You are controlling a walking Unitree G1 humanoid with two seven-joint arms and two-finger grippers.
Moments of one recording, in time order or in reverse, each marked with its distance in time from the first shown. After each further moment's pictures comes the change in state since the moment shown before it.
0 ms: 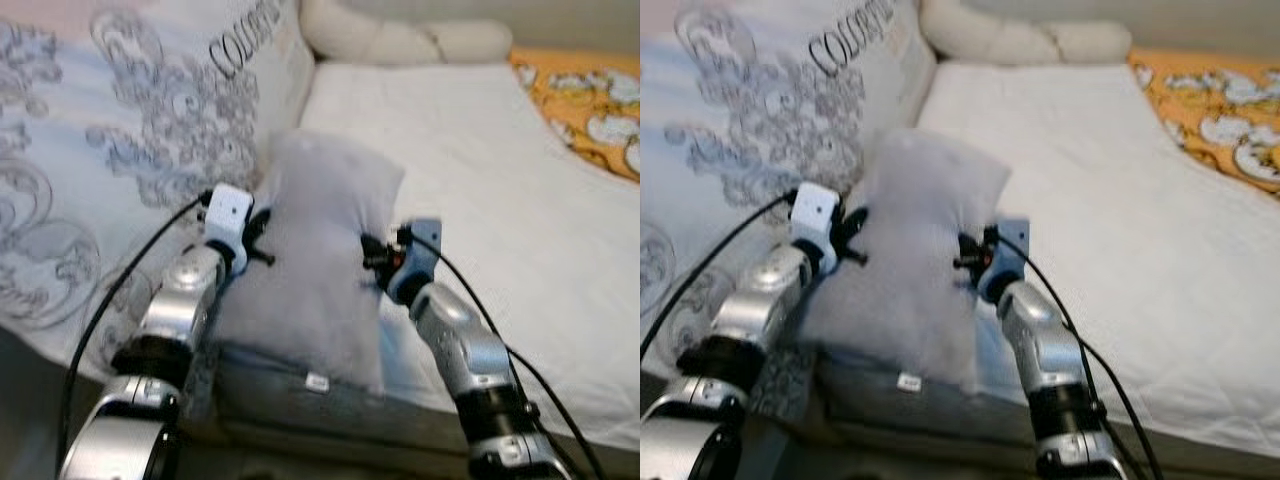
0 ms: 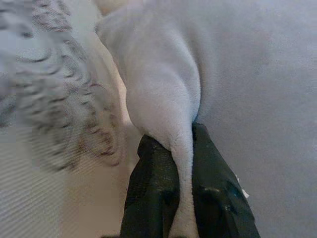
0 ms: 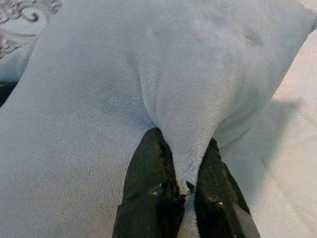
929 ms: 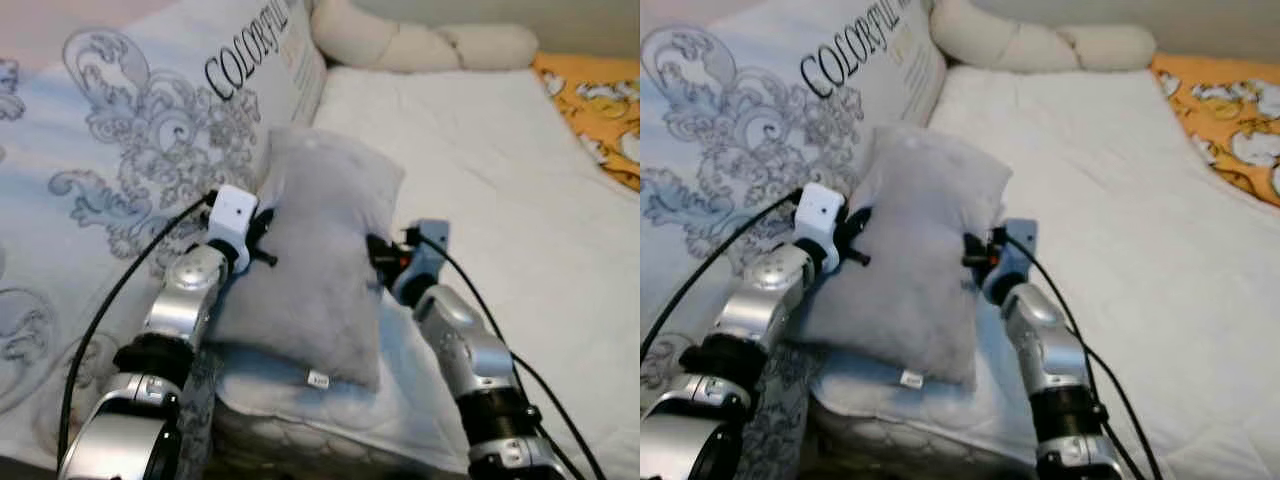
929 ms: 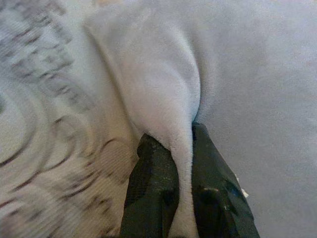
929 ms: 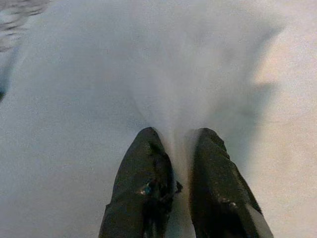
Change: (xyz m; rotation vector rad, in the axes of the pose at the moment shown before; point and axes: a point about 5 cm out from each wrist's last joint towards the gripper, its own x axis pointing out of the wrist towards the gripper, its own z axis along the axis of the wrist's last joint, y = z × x) left arm 0.003 -0.004 0.004 0.079 -0.014 -0.016; right arm -0.005 -0.013 0.001 0.034 -0.033 -0.080
